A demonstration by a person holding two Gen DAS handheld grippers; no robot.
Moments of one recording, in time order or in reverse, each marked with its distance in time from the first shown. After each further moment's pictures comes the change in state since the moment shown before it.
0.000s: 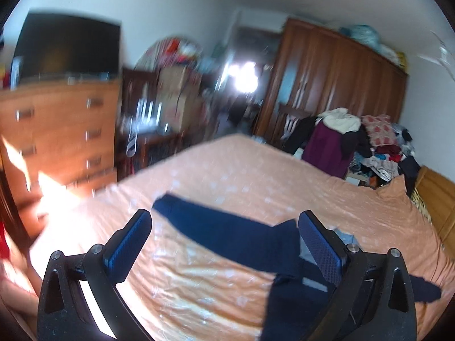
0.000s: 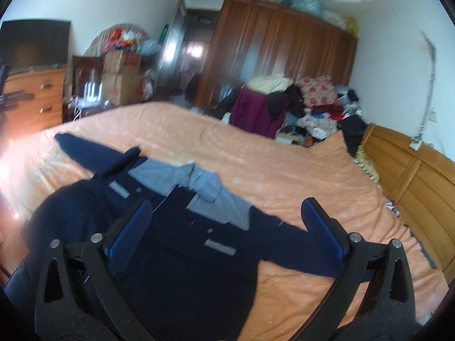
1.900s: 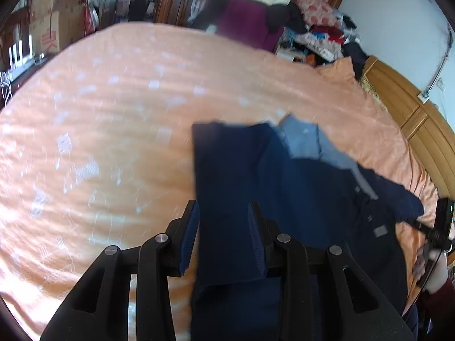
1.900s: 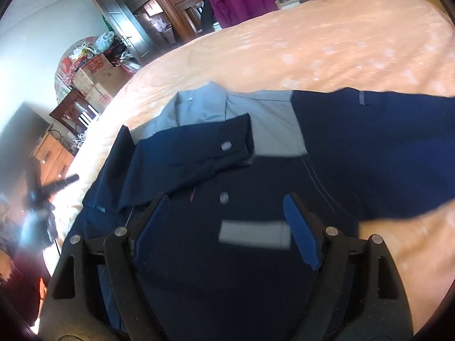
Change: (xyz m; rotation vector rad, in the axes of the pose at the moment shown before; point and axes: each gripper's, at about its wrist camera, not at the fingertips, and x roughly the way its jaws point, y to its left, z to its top) left arm 0.224 -0.180 -0.152 0.294 0.602 -0.399; right arm 0.229 -0.105 -0.104 0.634 0.417 0.365
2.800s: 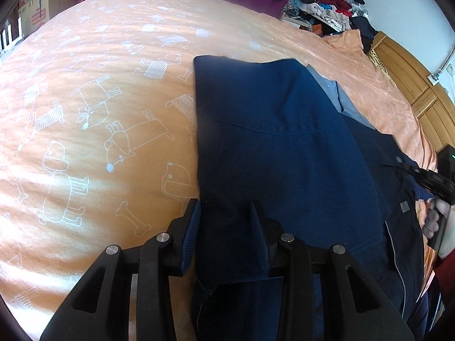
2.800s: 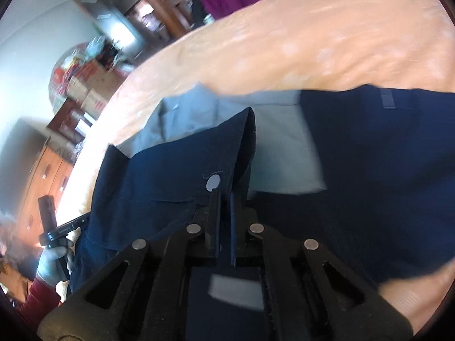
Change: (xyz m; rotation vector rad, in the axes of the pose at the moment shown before) left arm 0.061 0.014 -0.025 -0.001 0.139 0.015; right arm 0.026 -0.032 0.022 0.091 0.014 -0.015
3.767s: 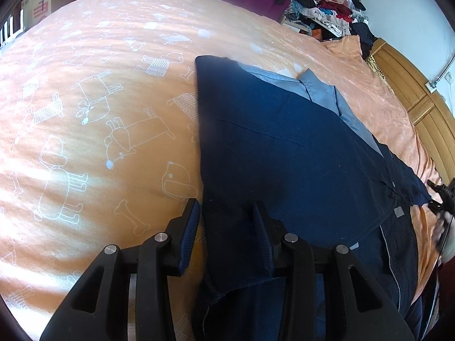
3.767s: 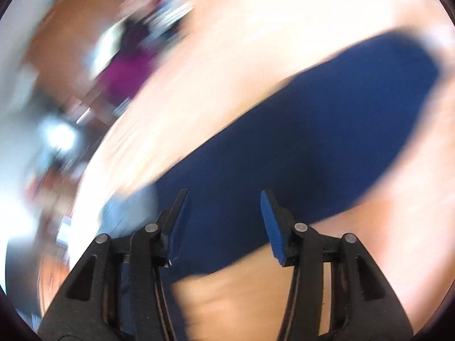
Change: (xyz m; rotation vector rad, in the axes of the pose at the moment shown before) left arm 0.004 -0.001 0.000 -0.027 -0.011 -0.027; right arm -0.194 -0.233 -0.014 0.528 -0.277 -0.252
